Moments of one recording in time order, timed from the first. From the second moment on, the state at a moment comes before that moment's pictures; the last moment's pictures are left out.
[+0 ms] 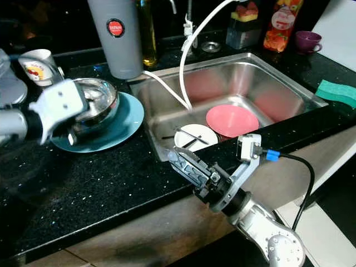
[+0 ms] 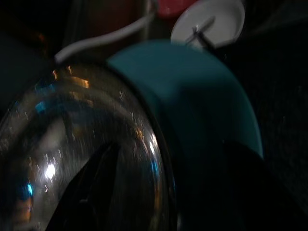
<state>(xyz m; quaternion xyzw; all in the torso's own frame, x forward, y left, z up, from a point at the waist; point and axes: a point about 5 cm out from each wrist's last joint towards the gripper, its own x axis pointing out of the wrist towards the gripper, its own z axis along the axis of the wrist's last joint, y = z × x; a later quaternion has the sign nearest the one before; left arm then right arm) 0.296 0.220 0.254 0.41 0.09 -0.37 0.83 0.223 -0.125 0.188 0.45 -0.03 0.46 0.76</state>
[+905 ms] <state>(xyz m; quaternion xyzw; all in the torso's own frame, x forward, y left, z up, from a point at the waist) 0.300 0.223 0.283 0.44 0.06 -0.33 0.83 0.224 -0.124 0.188 0.45 -0.03 0.46 0.76</state>
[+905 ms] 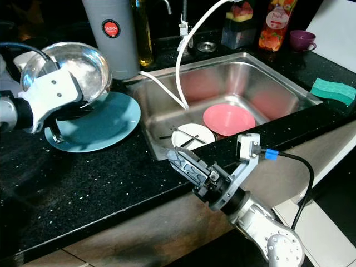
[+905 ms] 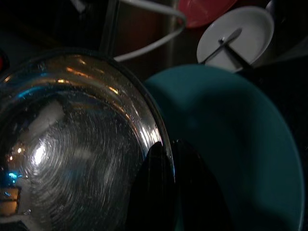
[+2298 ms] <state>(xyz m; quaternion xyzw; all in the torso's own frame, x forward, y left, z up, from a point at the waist) 0.353 0.152 0.264 0.39 -0.03 -0.41 0.83 0.239 -0.130 0.183 0.48 -0.04 0.39 0.79</state>
